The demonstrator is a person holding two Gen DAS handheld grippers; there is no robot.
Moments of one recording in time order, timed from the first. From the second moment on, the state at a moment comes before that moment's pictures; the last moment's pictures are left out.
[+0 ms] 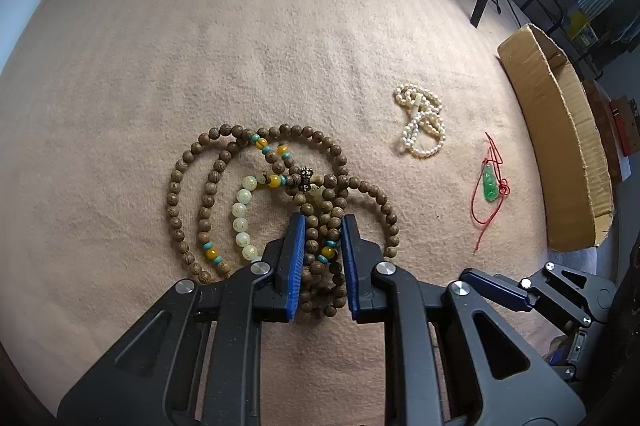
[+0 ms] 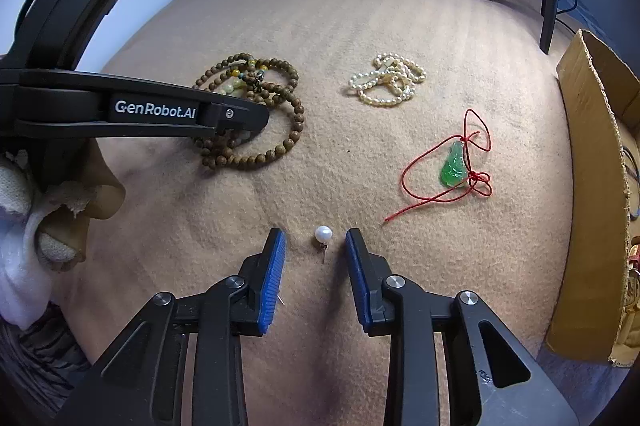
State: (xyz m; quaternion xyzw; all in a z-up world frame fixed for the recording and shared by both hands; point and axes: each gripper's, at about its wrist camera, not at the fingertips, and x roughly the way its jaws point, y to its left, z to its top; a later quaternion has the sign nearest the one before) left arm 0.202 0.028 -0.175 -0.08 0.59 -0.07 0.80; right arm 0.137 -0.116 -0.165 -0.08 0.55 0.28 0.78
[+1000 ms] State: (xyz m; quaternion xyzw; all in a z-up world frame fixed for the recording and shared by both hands) left arm 0.189 0.054 -0.115 -0.14 0.53 -0.09 0.83; right arm 0.139 -0.140 -0.133 -0.07 0.50 0.27 0.82
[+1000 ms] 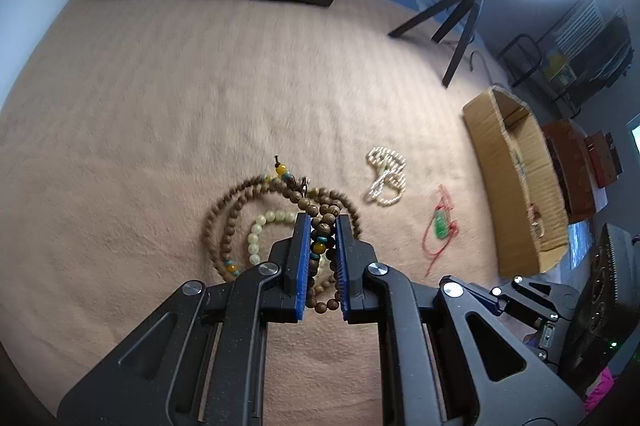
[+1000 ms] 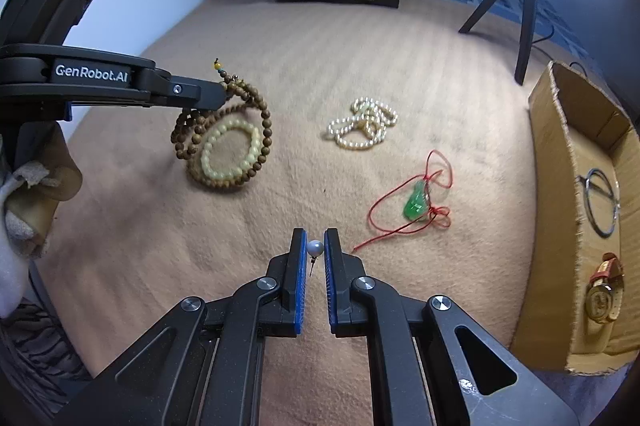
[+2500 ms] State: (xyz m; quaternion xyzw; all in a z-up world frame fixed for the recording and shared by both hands) left arm 0.187 -0.084 0.011 -0.13 0.40 -0.25 0.87; right arm 0.152 -0.315 -0.028 0.03 0.40 0.14 0.90
